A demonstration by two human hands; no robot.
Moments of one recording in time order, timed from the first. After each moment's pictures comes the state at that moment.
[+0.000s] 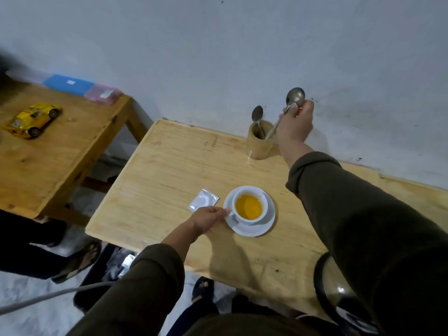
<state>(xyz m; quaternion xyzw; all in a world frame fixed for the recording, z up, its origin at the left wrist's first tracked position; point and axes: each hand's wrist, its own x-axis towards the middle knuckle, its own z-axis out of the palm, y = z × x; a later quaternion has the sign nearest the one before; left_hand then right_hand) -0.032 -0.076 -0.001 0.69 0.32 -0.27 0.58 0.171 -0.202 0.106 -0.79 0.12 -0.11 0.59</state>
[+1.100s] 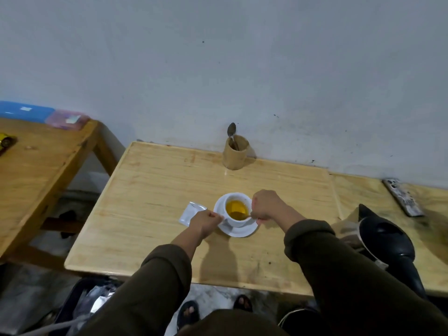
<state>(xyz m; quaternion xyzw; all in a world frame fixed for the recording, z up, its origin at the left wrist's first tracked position) -0.029 -0.073 -0.002 0.79 0.24 -0.24 0.51 0.032 -0.228 0.068 -0.96 -0.03 0.29 0.03</state>
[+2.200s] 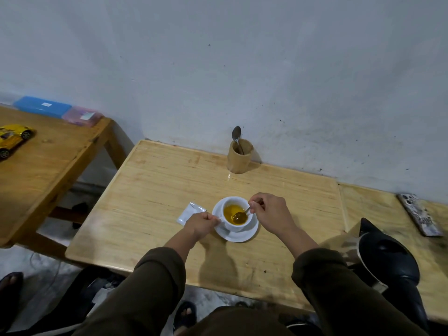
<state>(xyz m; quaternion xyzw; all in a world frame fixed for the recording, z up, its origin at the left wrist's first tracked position) -0.029 -0.076 -0.014 0.75 0.27 -0.20 0.57 0.013 -0.262 0.073 -0.93 -0.11 0.10 0.33</state>
